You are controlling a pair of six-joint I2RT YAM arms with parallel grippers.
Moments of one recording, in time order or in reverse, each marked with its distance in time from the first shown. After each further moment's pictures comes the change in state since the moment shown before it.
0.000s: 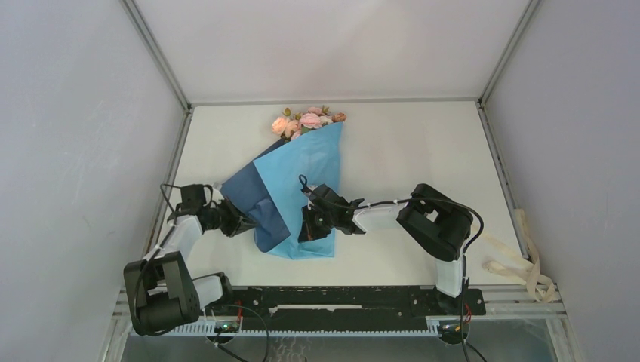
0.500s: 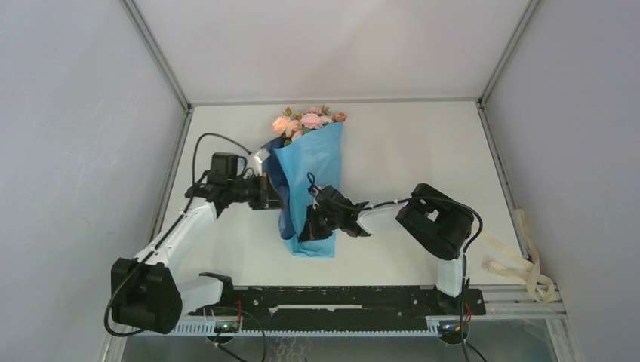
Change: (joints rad) left arm -0.372 -0.013 0.267 -0.045 0.079 0.209; right arm -0.018 0.000 -0.064 0.115 -0.037 0.104
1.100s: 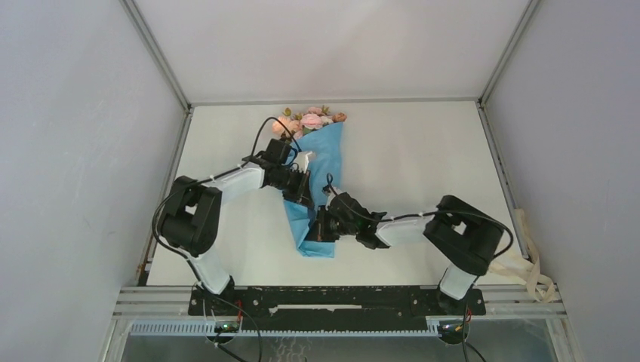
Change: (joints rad) left arm -0.296 0.579 0.322 0.051 -0.112 0.199; right arm 0.020 -0.177 -0.212 0.191 0.094 0.150
